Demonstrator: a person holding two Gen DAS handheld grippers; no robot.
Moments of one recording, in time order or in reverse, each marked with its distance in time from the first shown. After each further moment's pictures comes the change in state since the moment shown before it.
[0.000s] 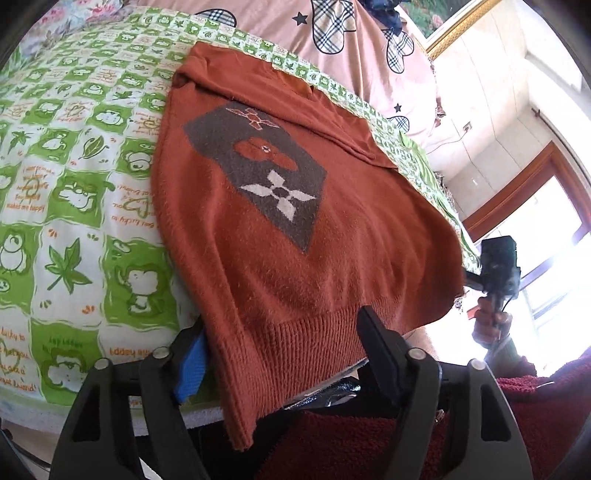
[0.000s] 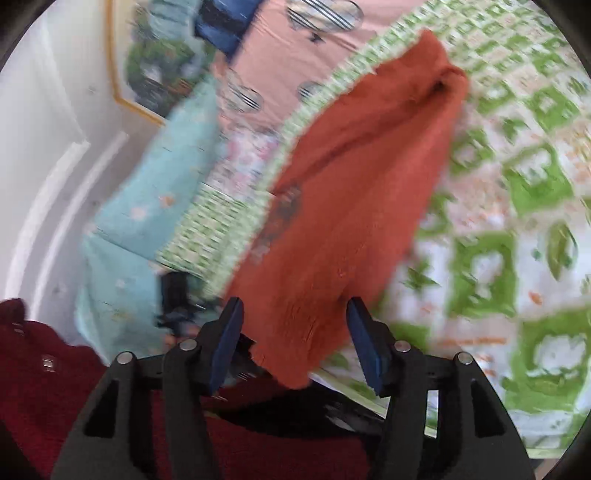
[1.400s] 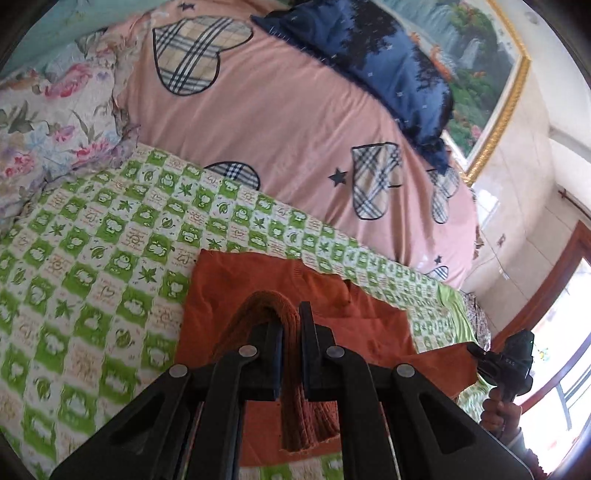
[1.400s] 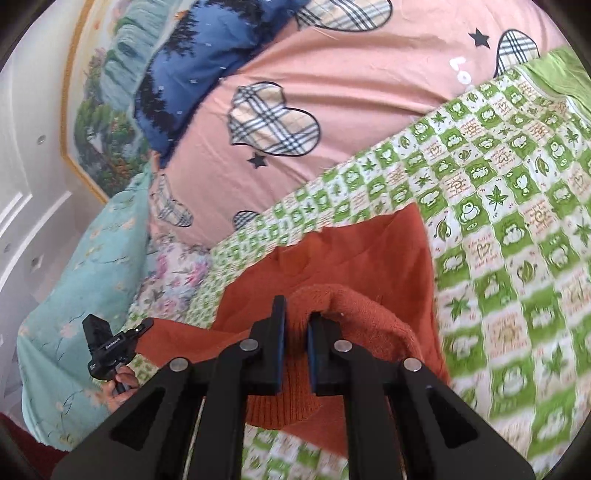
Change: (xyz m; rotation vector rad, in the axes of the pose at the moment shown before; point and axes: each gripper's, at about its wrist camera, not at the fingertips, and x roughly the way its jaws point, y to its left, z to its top) left arm 0.010 0.007 0.283 -0.080 -0.435 0.138; right arm -0.001 -0.020 0.252 -0.003 -0.328 -0.215
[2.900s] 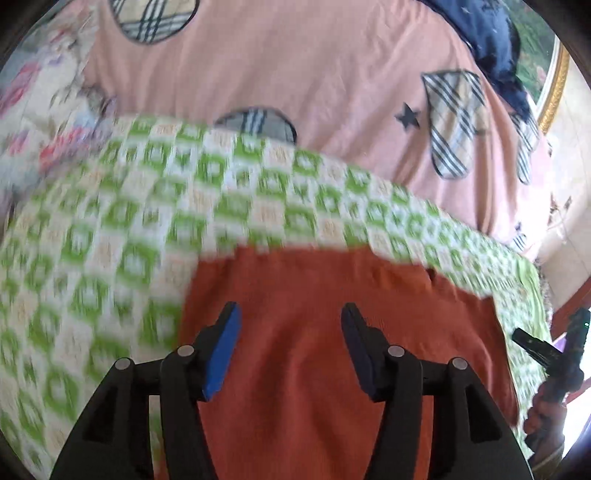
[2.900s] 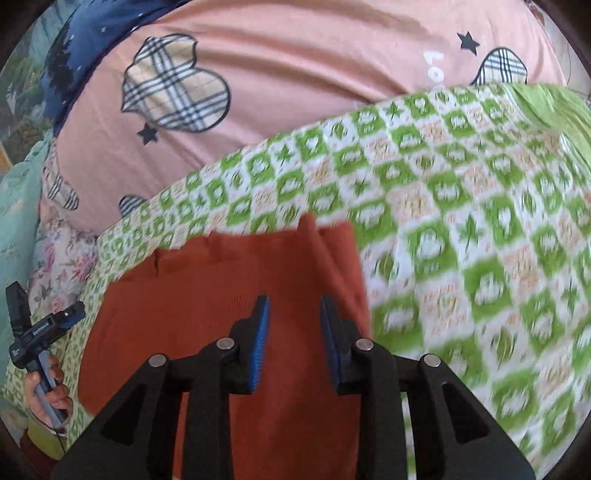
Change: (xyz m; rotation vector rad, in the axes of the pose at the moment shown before) left arm 0.148 0.003 0.011 0.059 0.193 0.239; right arm 0.073 -0.025 0.022 -0.083 0.085 -0.396
